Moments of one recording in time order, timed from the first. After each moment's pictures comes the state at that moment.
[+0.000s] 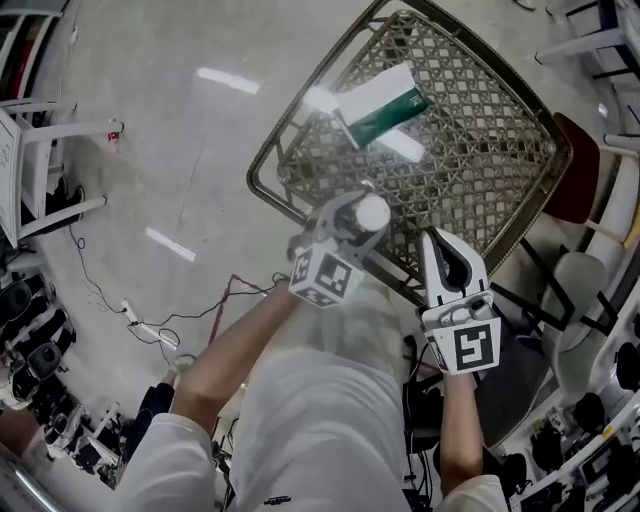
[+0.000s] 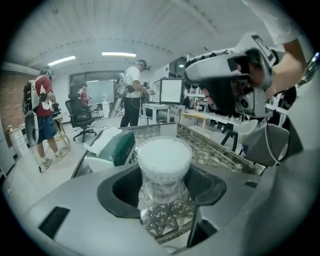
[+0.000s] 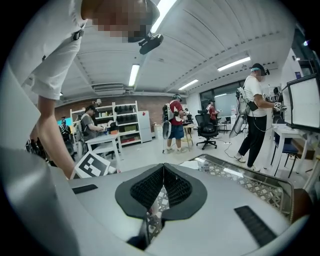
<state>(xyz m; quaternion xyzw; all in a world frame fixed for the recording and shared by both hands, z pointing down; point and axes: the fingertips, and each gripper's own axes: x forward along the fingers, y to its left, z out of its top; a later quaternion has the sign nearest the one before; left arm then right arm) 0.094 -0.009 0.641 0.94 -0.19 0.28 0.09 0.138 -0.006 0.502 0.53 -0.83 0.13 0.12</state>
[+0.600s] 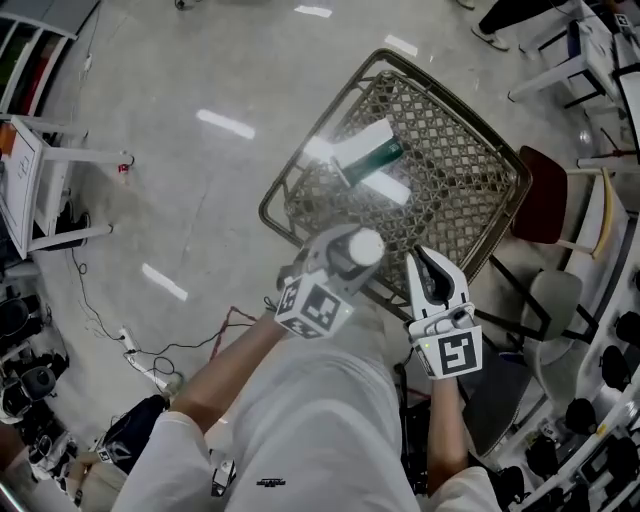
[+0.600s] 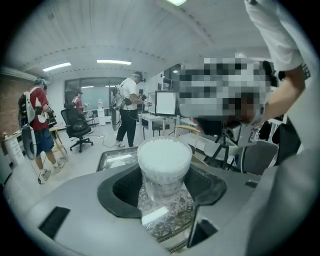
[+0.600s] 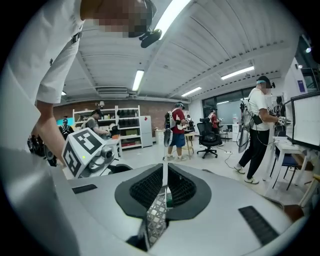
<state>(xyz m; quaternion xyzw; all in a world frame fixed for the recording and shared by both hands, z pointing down) 0.090 -0.009 0.496 0.95 -0.16 0.25 0.07 0.131 -0.008 0.412 0.53 -0.84 0.09 0.11</state>
